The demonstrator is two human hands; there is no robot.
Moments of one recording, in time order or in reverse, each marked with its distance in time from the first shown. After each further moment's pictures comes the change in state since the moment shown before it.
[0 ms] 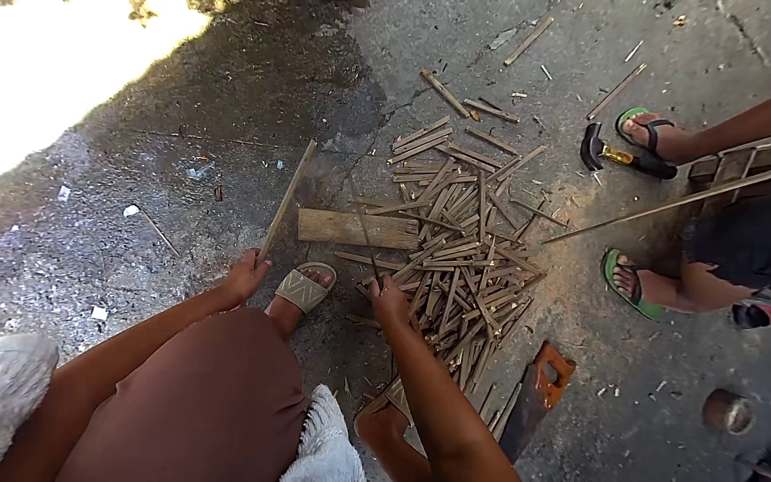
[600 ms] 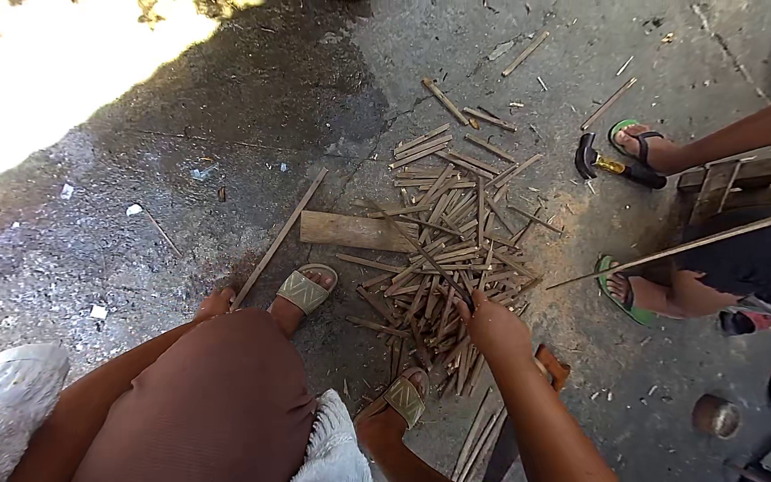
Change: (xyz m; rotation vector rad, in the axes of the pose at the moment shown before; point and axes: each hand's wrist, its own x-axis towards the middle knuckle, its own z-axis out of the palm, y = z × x) left_hand -0.005 -0.105 -0.007 0.487 -0.078 -0.314; right_hand -0.070 0.052 -0.147 -0.570 0.110 0.068
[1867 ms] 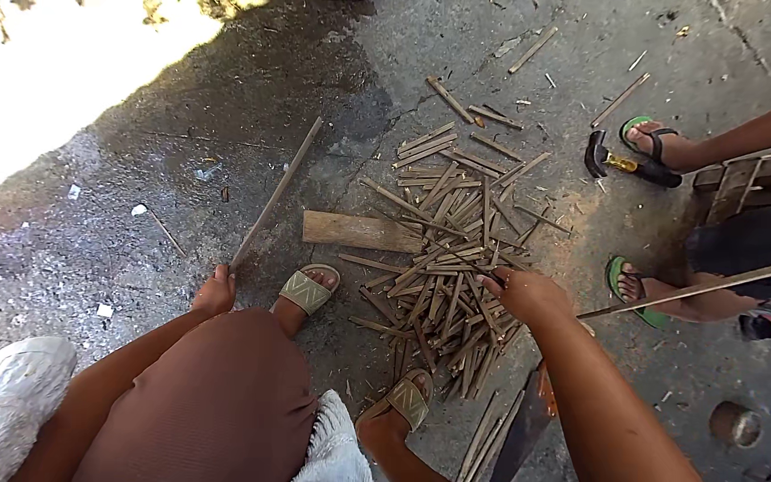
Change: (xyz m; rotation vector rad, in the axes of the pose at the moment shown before) left_hand -0.032 0.038 -0.035 -0.027 0.246 0.024; right_hand 0.053 0.035 -0.046 -0.040 -0.052 -0.104
